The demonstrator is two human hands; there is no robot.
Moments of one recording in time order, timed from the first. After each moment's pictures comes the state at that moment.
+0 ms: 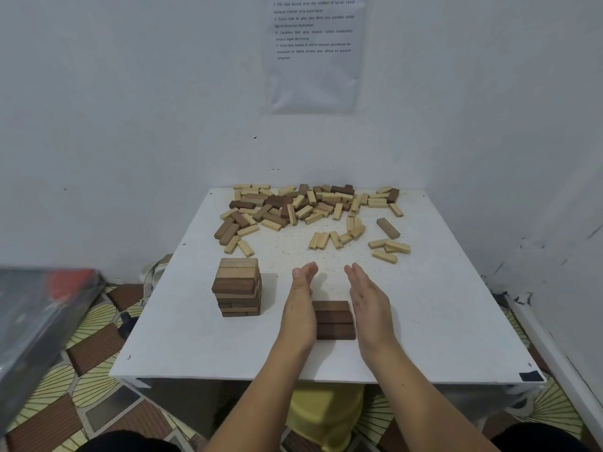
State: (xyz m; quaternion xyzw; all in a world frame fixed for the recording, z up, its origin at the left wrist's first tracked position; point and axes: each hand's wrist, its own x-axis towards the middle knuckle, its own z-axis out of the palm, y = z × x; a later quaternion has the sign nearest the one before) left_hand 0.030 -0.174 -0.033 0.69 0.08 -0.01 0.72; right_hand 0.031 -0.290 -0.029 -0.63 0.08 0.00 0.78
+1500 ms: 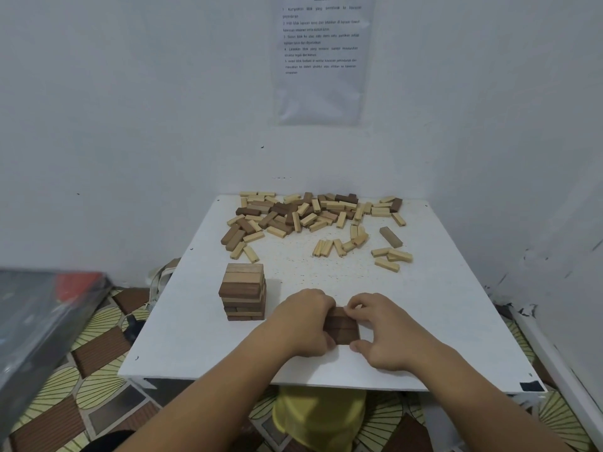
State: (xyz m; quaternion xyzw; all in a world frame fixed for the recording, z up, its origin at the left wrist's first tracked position) left_hand 0.035 -0.147 0.011 0.96 -0.20 -0.11 0.13; right_hand 0.035 -0.353 -0.019 -0.95 -0.22 0.08 0.21
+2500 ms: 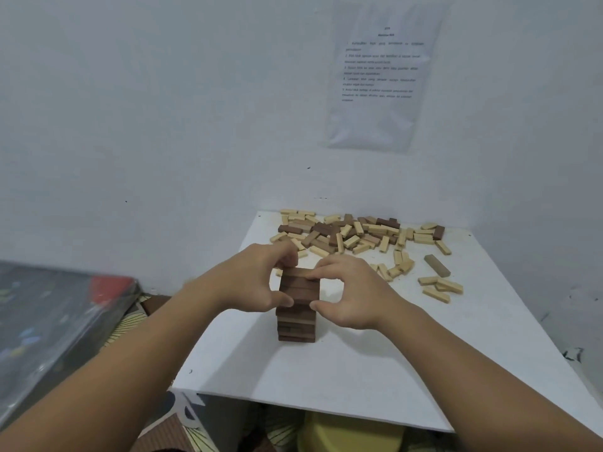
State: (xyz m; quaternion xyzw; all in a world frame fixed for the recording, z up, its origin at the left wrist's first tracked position) left_hand 0.063 0.036 0.090 0.95 -0.20 0.00 0.24; right_hand 0.084 -0.207 0.059 -0.89 -0.33 -0.03 0.30
